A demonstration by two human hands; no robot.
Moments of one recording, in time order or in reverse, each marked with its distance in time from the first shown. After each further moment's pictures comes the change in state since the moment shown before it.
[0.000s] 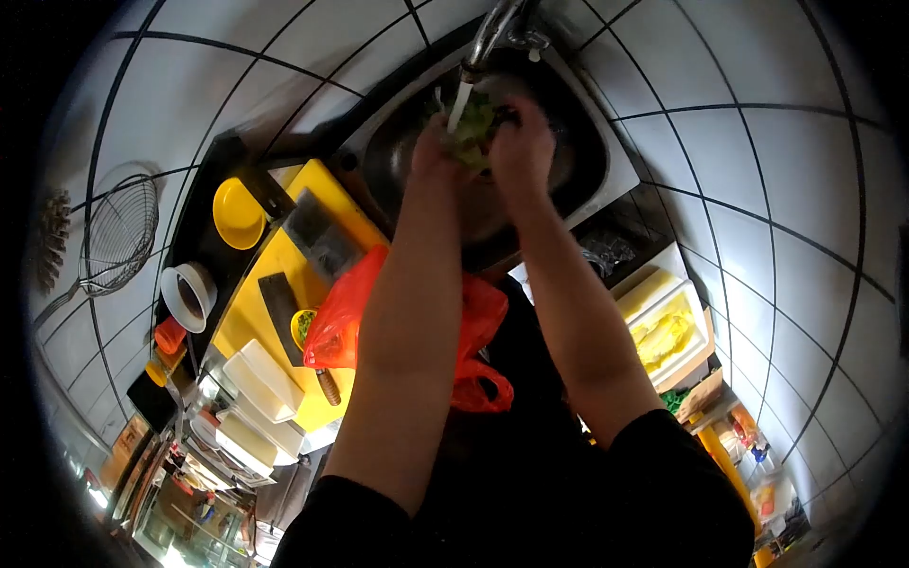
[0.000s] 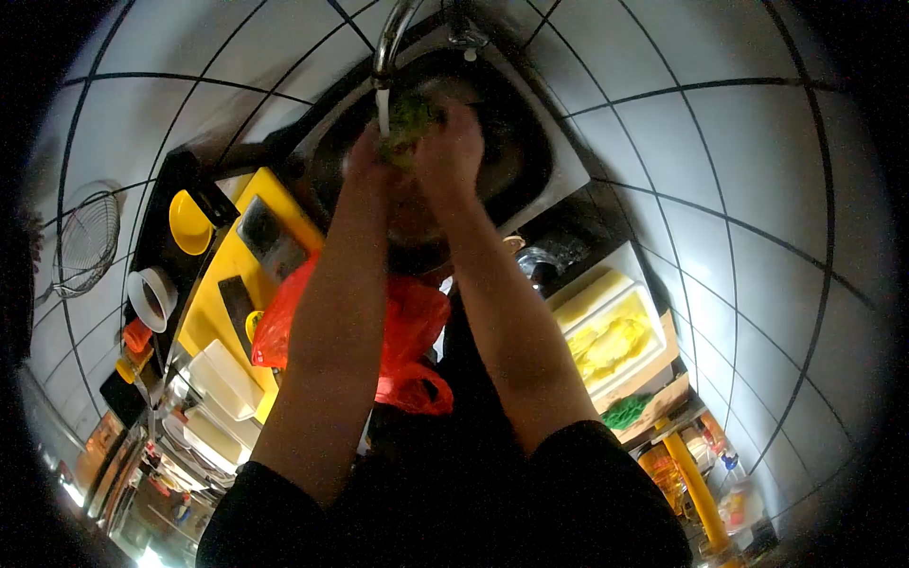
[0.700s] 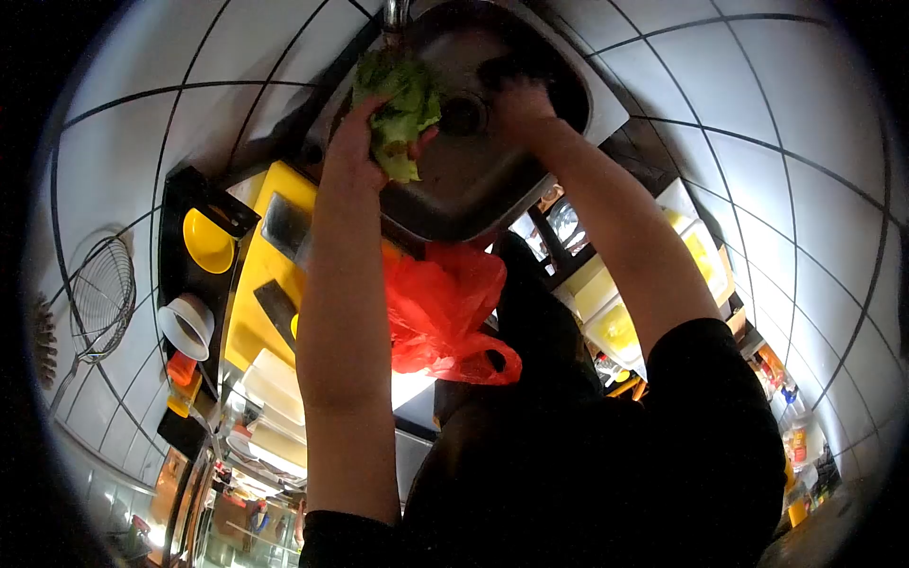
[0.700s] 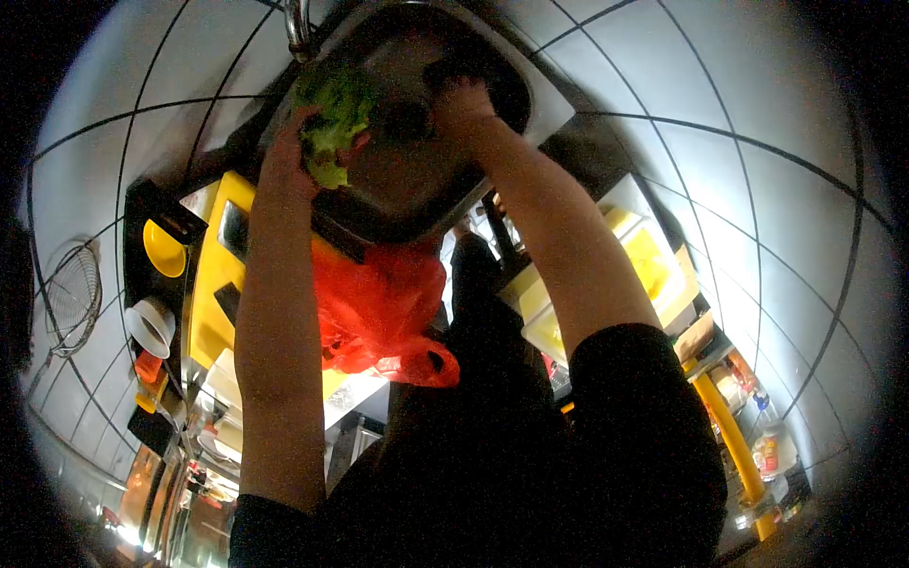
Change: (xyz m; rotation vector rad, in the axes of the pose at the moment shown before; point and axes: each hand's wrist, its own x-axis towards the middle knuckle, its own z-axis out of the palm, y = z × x) left_hand -0.008 0.054 -0.034 0.567 -0.040 -0.077; right_hand 0.042 0.110 -0.012 -1.141 -0.853 -0.289
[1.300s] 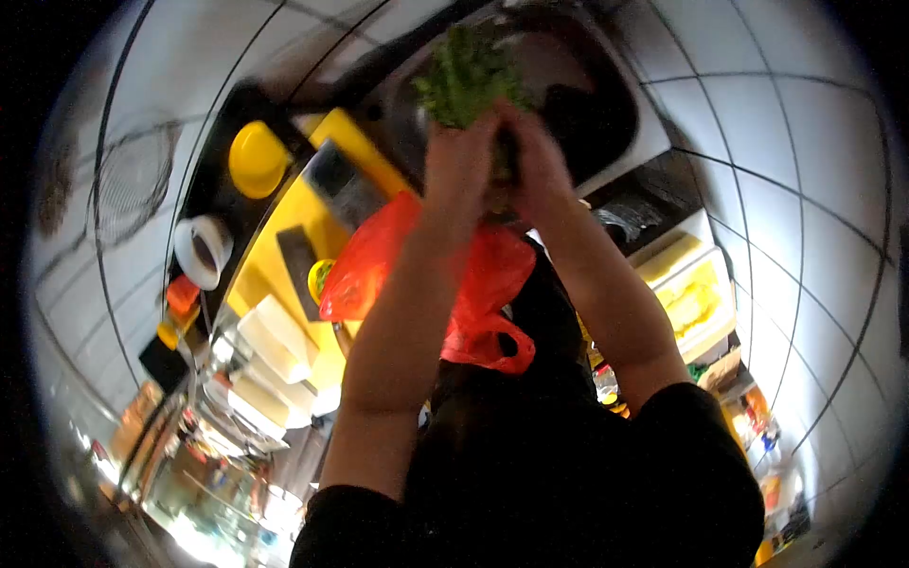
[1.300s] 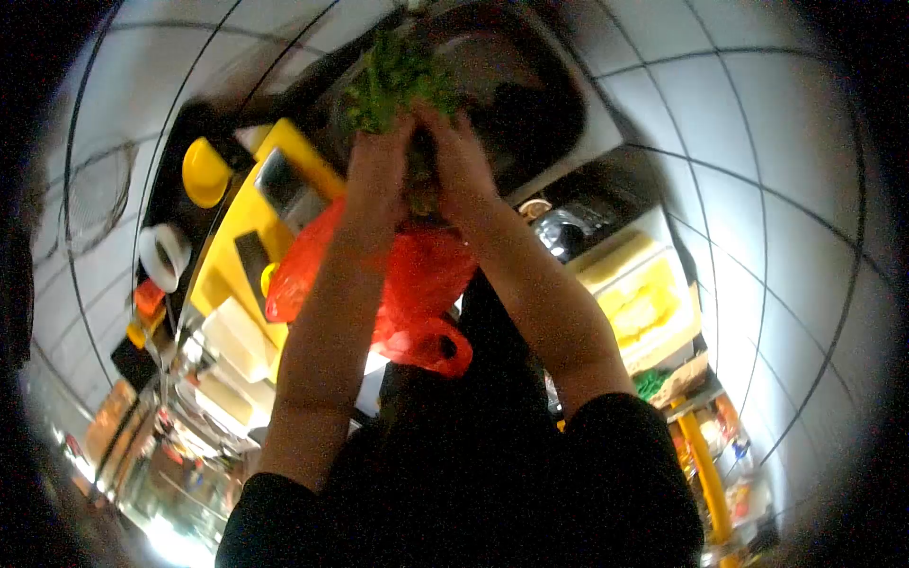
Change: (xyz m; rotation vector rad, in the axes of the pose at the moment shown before) left_hand -0.076 -0.060 0.026 0.350 0.170 0.425; right_hand -0.123 -0.119 -0.090 2.321 -0.033 0.405
